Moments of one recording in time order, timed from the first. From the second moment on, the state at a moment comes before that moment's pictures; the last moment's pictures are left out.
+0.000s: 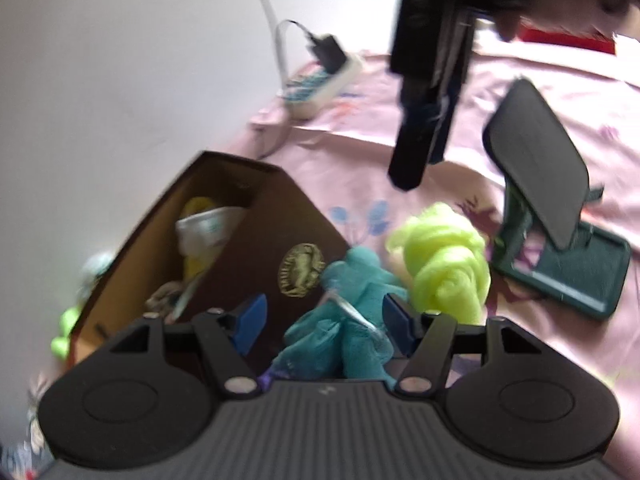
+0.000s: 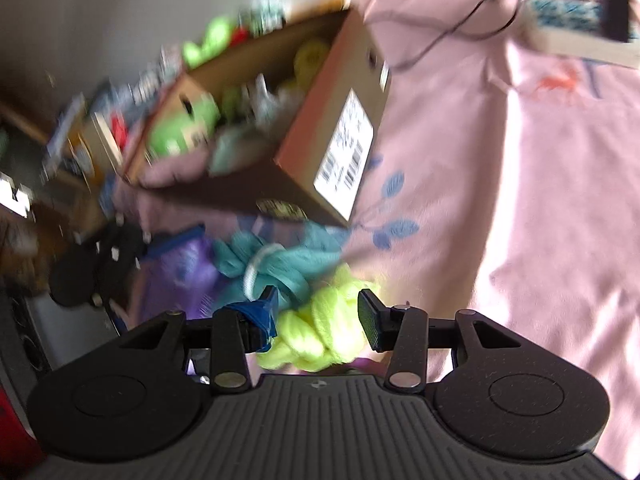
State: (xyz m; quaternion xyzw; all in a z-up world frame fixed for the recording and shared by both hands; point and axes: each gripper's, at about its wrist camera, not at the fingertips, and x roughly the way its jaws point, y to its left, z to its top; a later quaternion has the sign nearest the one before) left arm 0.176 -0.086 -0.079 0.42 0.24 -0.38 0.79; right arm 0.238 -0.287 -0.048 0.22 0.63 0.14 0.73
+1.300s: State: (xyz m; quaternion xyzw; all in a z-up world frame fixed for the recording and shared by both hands) left arm 0.212 -0.080 -0.100 0.37 0.39 -0.40 0.75; right arm 0.275 -0.261 -0.093 0.25 0.72 0.09 0.64
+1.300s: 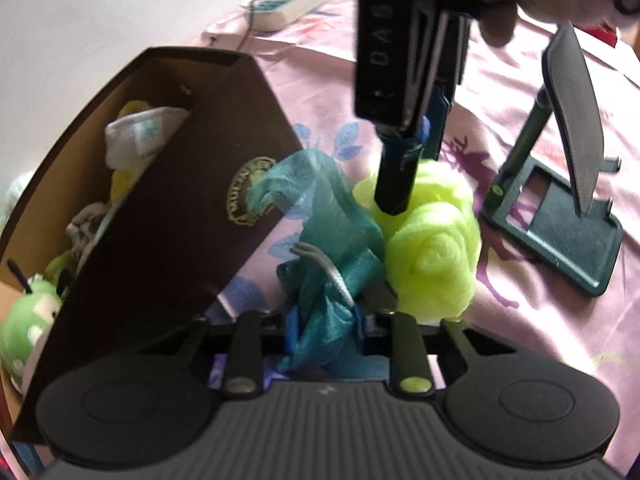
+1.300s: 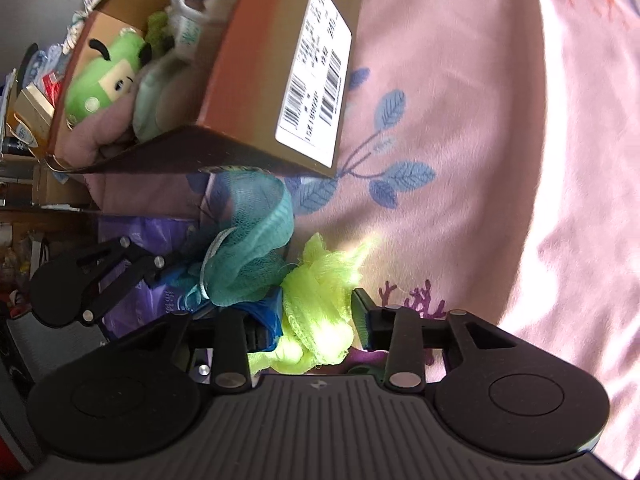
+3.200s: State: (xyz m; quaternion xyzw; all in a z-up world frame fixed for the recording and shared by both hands) left arm 0.173 -0.078 -0.068 0.10 0.46 -0.28 0.84; right arm 0.276 -0.275 -0.079 0.27 0.70 0.05 0.66
